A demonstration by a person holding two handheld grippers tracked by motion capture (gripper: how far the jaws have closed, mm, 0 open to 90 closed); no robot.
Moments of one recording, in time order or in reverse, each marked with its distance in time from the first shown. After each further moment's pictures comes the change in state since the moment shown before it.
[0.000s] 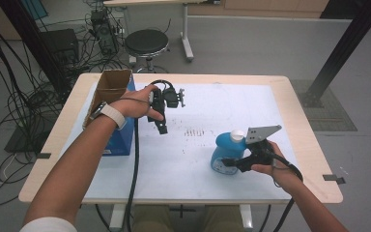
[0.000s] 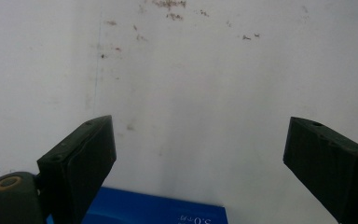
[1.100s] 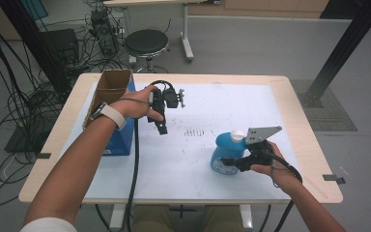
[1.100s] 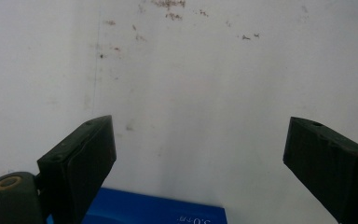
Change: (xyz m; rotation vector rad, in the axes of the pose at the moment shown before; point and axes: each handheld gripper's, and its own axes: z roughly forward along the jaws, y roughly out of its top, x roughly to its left) left arm 0.000 0.000 0.001 -0.001 0.000 0.001; right arm 0.001 -0.001 0.002 -0.028 -0.004 -0.003
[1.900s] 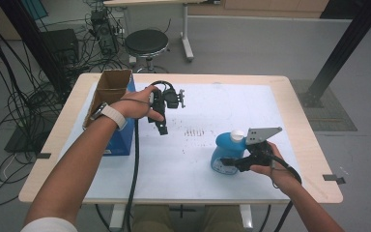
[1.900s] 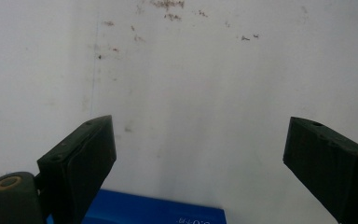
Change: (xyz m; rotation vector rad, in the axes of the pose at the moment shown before) left arm 0.000 0.001 0.002 -0.001 -0.004 -0.001; right arm 0.000 -0.002 0.001 -0.017 -0.003 0.003
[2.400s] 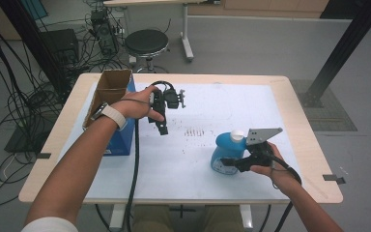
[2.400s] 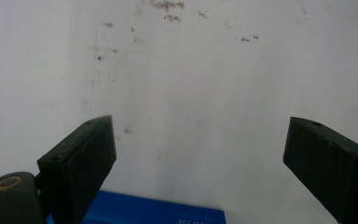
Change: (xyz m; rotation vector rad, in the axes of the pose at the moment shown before) left arm 0.000 0.001 0.001 -0.002 0.000 0.001; right arm 0.000 -0.002 0.000 -0.004 -0.002 0.002
